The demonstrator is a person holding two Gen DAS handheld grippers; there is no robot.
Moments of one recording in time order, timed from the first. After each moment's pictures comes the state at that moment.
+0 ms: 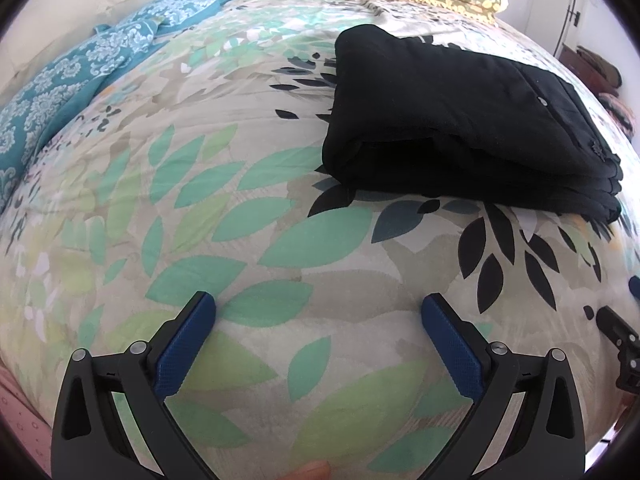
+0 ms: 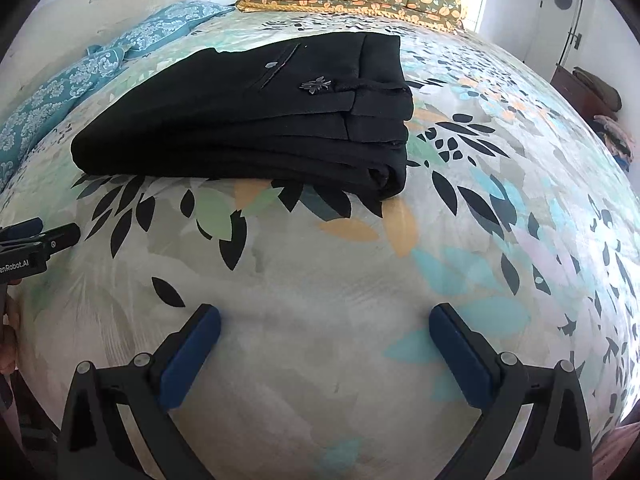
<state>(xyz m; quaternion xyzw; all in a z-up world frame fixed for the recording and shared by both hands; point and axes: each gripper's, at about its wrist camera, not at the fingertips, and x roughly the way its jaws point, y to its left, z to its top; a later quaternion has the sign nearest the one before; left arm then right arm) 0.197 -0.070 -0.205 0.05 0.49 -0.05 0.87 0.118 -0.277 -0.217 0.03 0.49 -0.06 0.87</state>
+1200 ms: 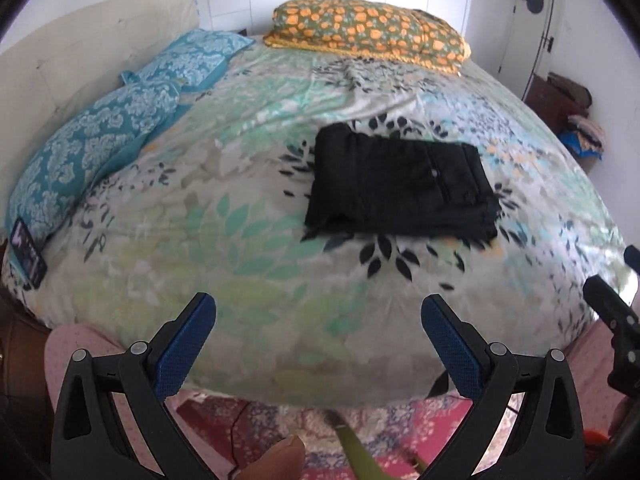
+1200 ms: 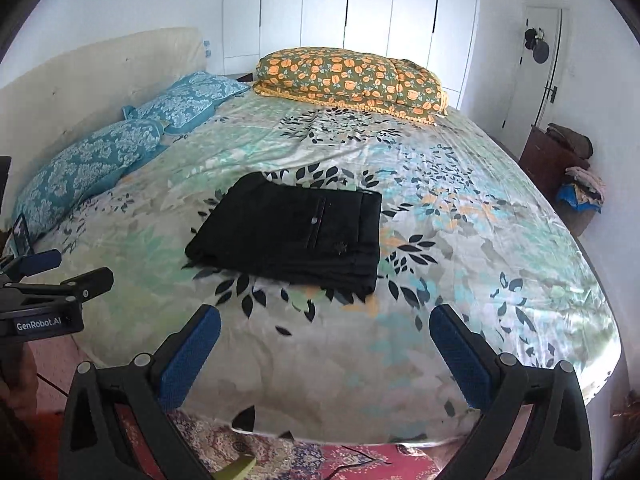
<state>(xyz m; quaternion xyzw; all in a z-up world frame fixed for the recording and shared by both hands) 0.069 -0.059 -0.046 0.04 0.45 -0.08 0.89 0.005 -0.228 -0.017 -0.02 0.39 -0.07 0.92</state>
